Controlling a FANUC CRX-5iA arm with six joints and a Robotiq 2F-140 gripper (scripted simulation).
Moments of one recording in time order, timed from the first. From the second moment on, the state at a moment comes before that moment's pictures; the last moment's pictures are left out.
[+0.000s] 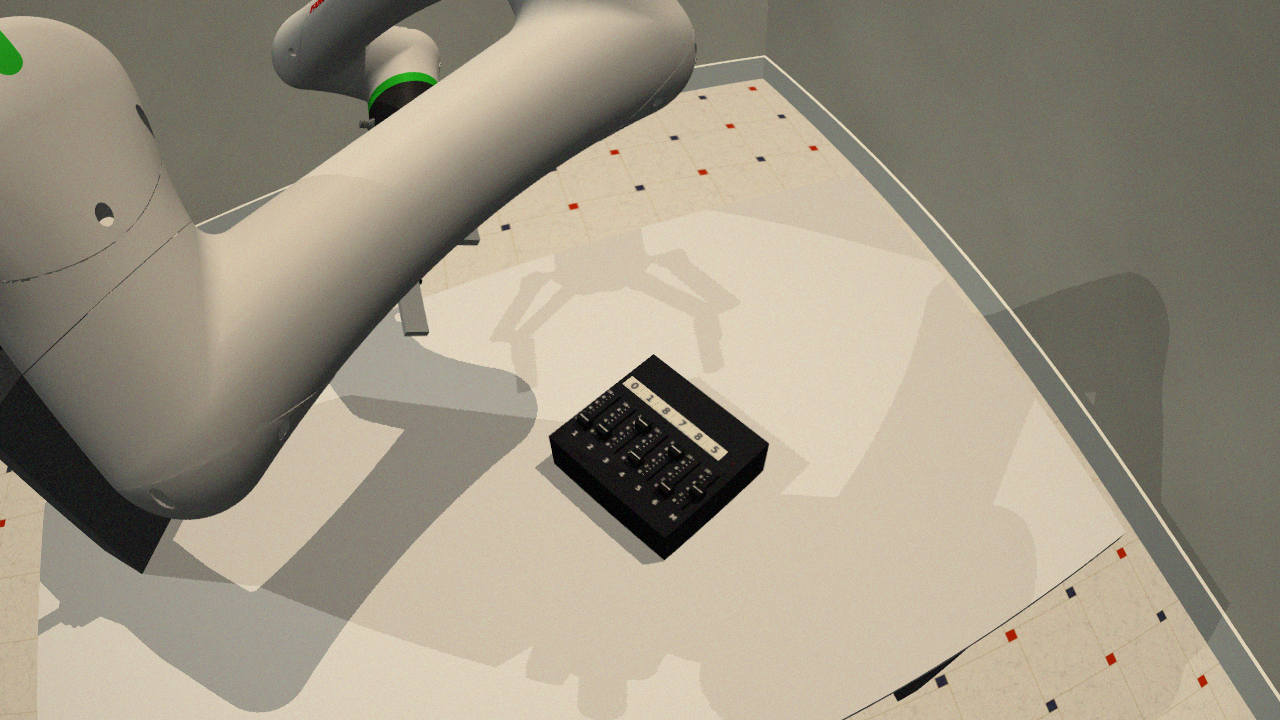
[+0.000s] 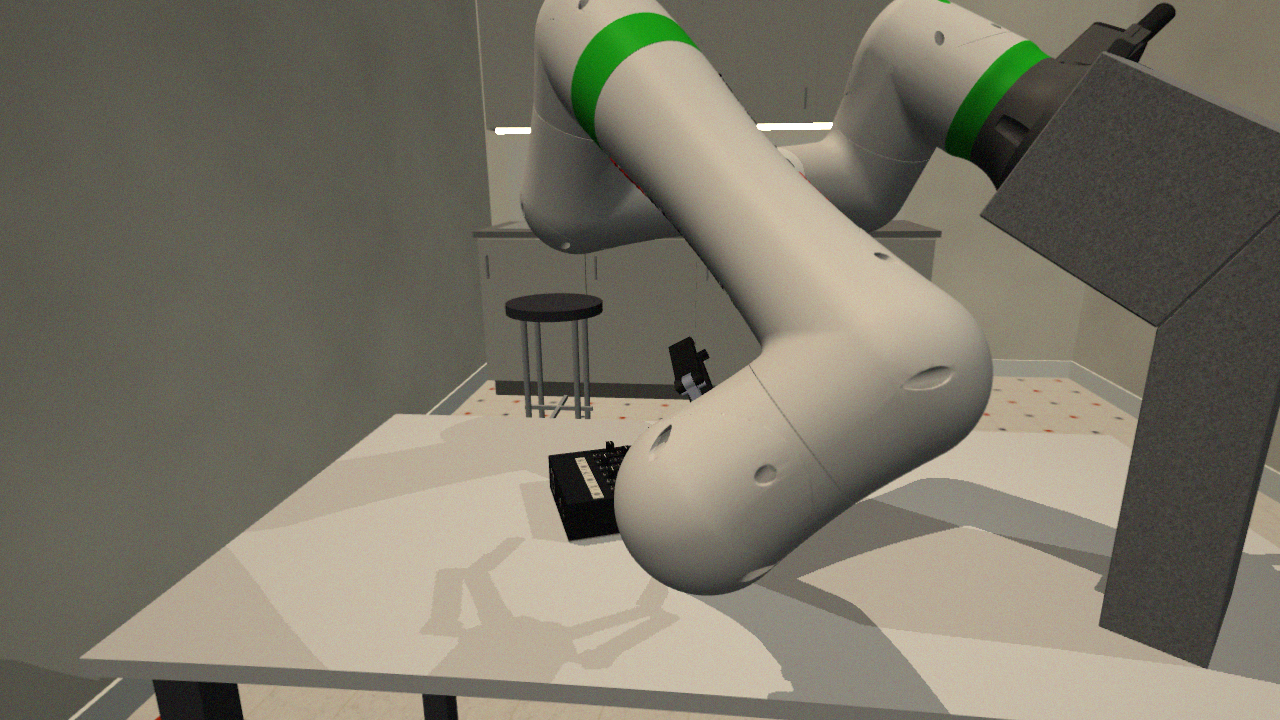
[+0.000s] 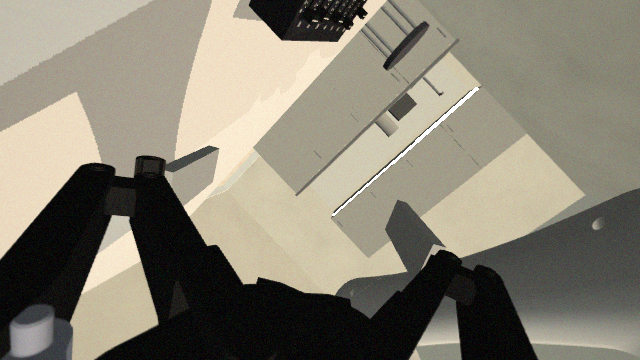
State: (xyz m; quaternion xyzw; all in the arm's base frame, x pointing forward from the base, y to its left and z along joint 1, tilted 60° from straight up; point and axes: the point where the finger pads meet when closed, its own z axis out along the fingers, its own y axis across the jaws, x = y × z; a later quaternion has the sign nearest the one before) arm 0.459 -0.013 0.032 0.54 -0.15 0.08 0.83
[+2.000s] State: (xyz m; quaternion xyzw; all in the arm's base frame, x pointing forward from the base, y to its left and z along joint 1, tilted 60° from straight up) arm 0.527 -0.100 0.221 0.86 -0.02 0.38 0.34
